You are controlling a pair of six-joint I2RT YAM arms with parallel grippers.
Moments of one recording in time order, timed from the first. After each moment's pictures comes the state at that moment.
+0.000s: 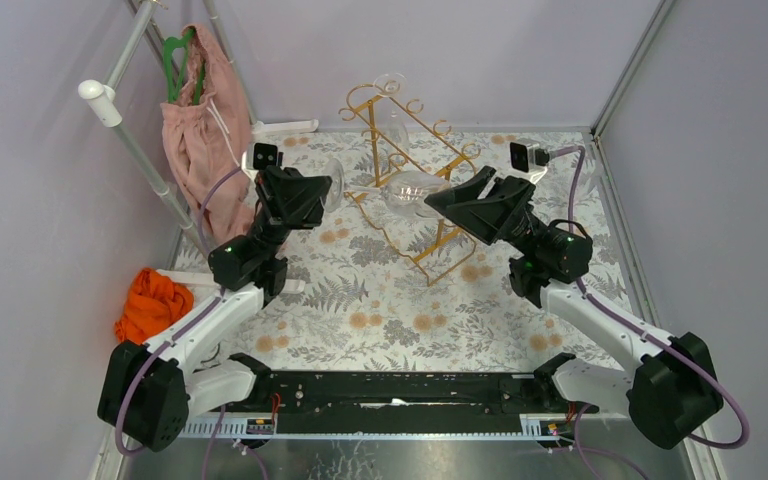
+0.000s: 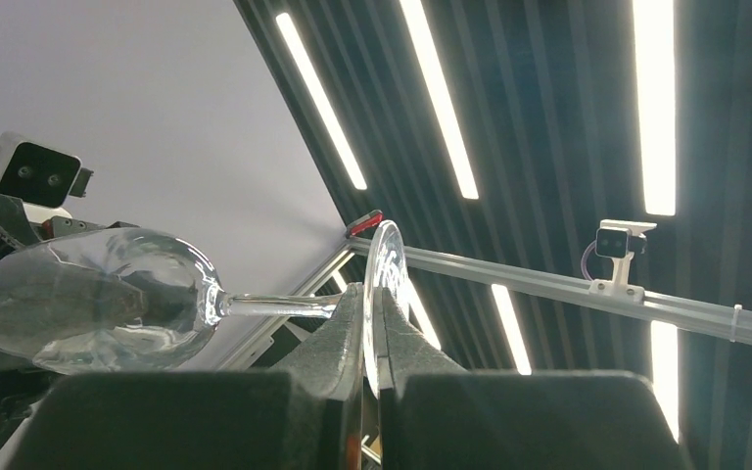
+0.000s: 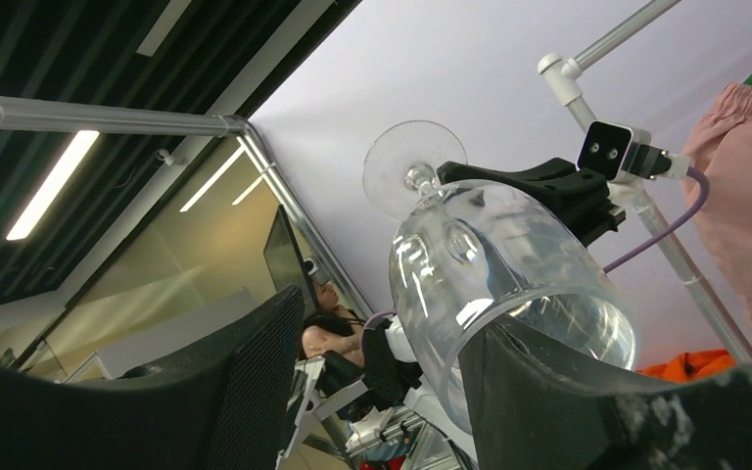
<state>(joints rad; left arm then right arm) -0.43 1.12 0.68 1.48 0.36 -2.08 0.54 1.13 0.71 1.37 -0.58 1.51</state>
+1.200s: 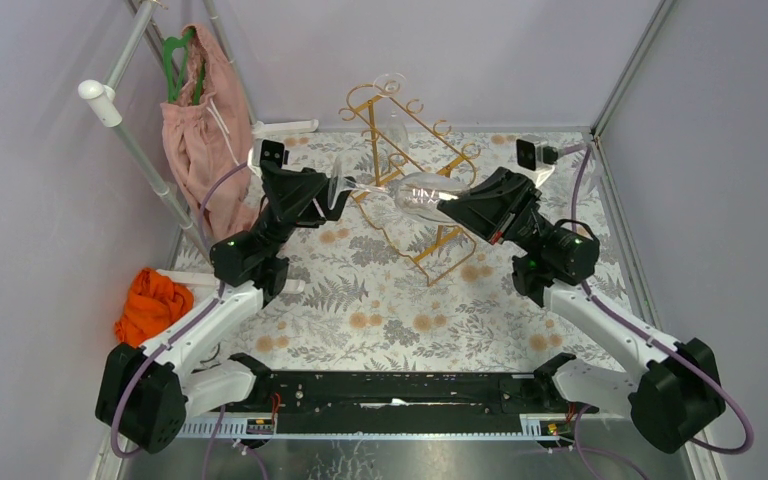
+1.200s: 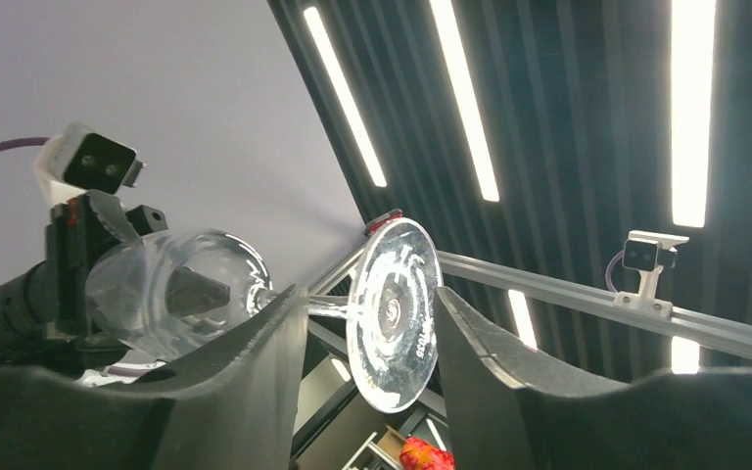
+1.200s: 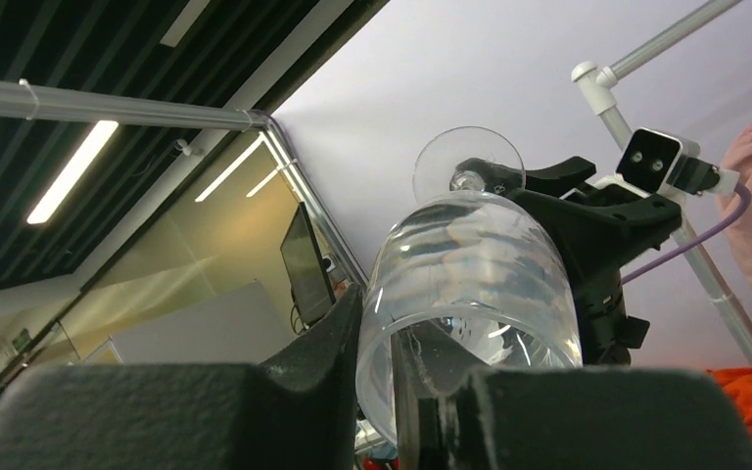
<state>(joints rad) -0.47 1.11 0.71 1.39 0.39 -2.04 0.54 1.14 0.75 1.39 -0.59 1.54</state>
